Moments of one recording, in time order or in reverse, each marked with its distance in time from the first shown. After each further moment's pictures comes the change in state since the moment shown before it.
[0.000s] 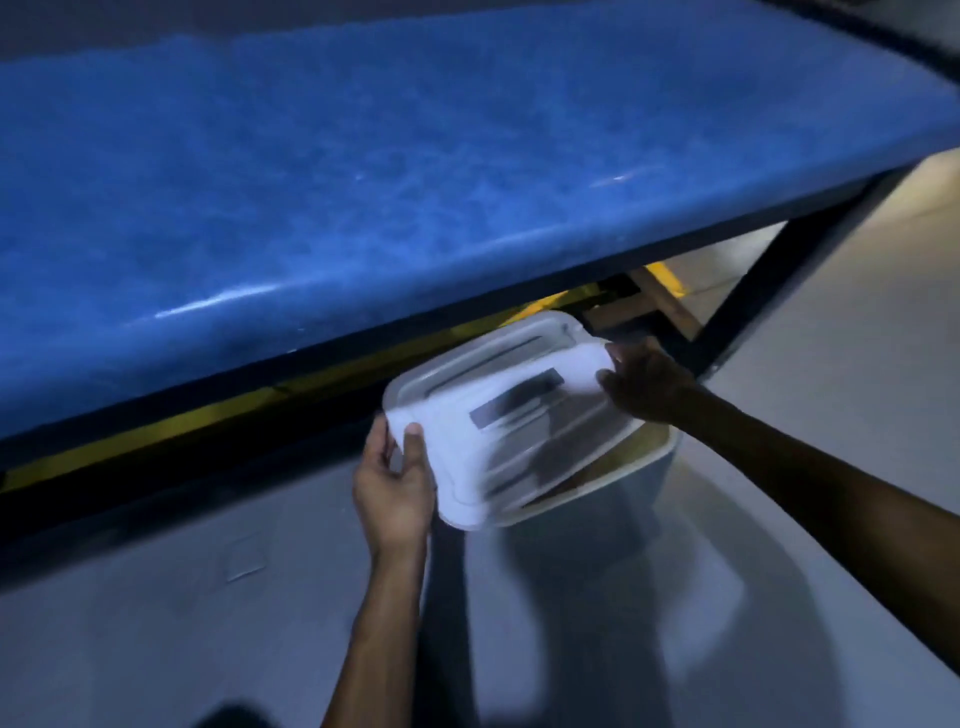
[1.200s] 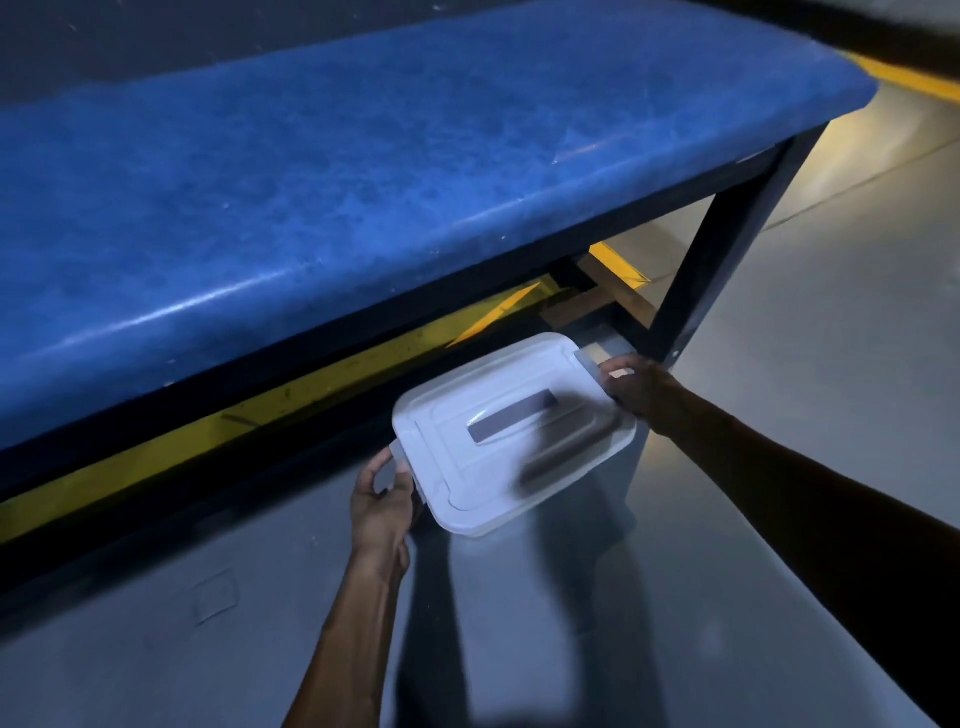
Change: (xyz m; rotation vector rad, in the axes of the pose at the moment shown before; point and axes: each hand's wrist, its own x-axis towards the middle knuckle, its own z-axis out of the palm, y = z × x) left_hand 0.003 -0.033 0.034 -0.067 -0.119 -0.305; right_hand 0.005 0.077 0.016 0.800 -0.025 0.260
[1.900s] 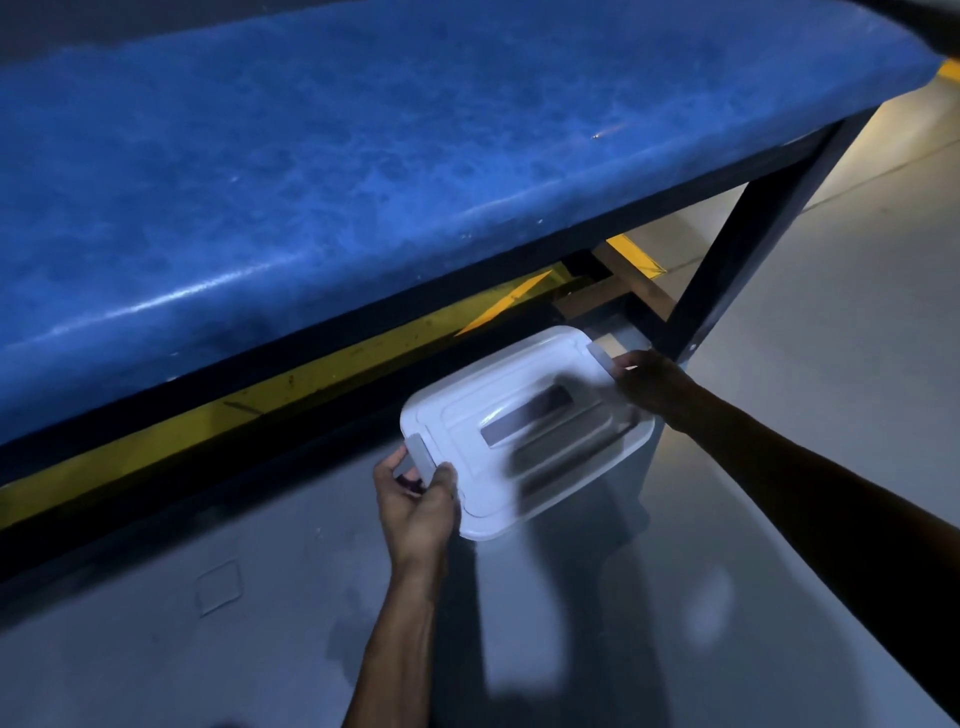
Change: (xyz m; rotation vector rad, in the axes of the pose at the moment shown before) left_hand -0.010 -0.019 0.013 0.010 0.072 0.130; right_hand 0.021 0.008 0.010 -0.171 0.016 -0.025
